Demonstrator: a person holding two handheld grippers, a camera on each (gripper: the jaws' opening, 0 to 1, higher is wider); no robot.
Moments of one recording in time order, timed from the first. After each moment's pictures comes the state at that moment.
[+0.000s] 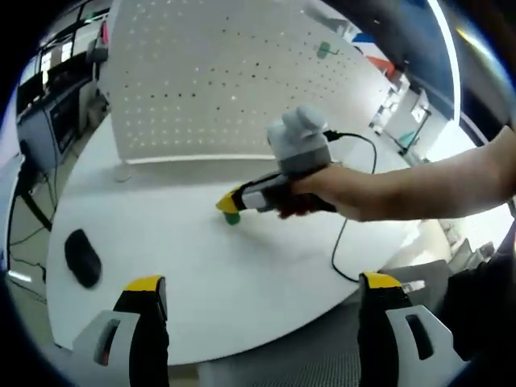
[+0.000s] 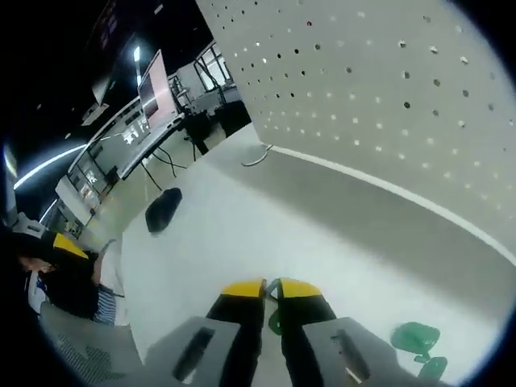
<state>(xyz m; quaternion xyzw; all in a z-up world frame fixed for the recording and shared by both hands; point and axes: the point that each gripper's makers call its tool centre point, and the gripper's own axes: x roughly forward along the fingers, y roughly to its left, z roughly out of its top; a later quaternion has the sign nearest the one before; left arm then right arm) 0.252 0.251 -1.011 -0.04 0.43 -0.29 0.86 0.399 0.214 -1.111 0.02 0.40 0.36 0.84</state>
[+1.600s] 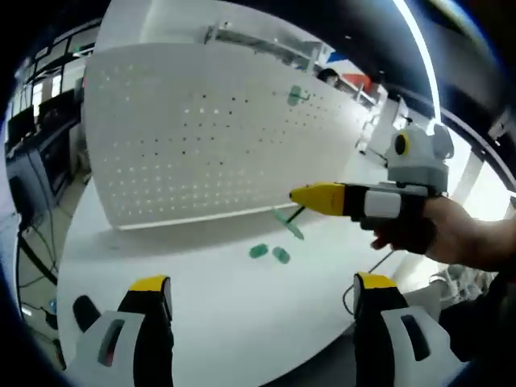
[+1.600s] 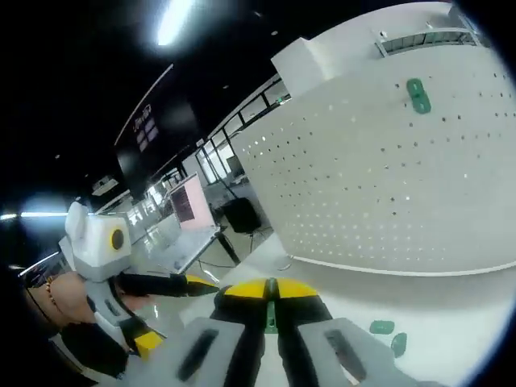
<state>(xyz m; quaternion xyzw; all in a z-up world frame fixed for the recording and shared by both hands) 0.291 0.210 -0.937 -0.02 0.33 -0.33 0.89 0.327 0.156 -0.898 0.16 0.19 0.33 0.91</state>
